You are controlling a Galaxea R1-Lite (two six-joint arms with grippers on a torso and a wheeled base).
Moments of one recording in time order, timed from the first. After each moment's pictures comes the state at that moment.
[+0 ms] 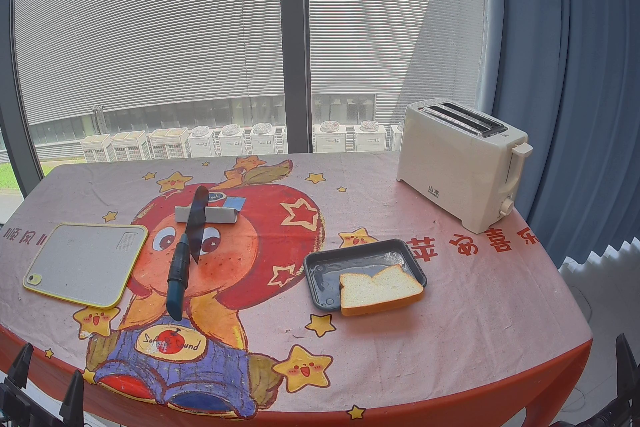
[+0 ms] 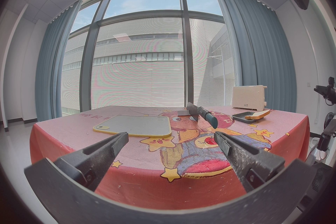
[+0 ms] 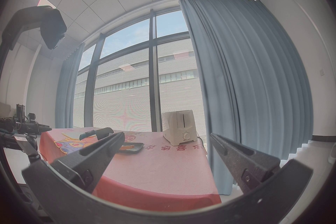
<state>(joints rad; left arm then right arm) -0.02 0.02 -0.02 0.00 0.00 -0.01 0.00 0.04 -0.03 -0.20 0.22 0.14</state>
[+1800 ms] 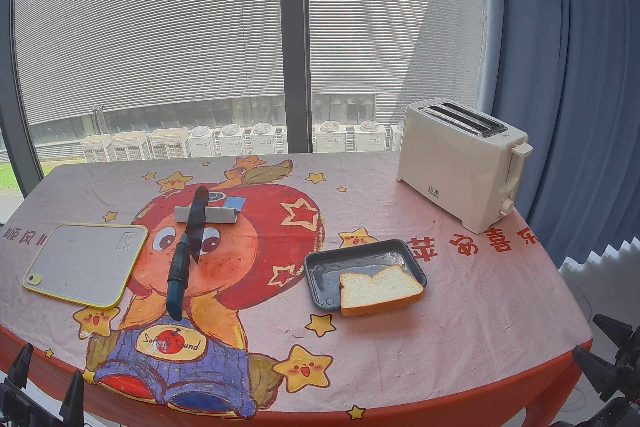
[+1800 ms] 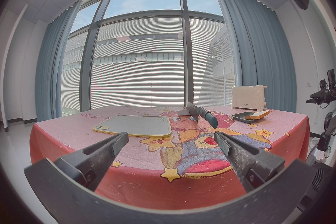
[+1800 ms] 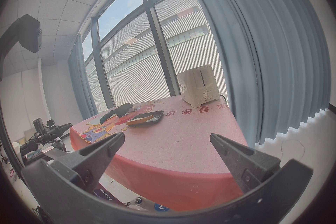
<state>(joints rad) -0.02 0.02 -0.02 0.00 0.00 -0.01 0.06 0.44 -0.06 -0.20 0.40 0.23</state>
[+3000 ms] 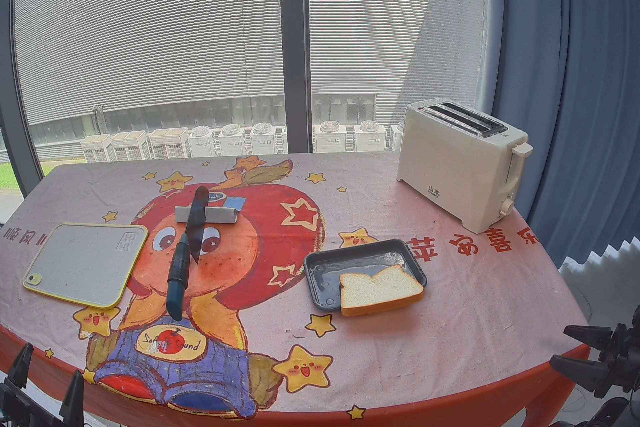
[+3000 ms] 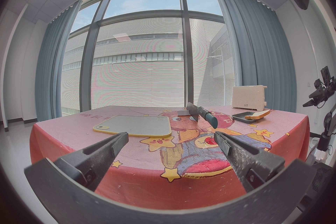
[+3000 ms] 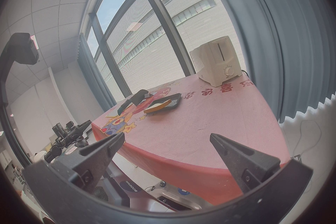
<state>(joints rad) -0.02 0.02 -0.02 0.00 0.00 -0.01 0.27 0.67 -0.11 -0.22 0.40 0.34</state>
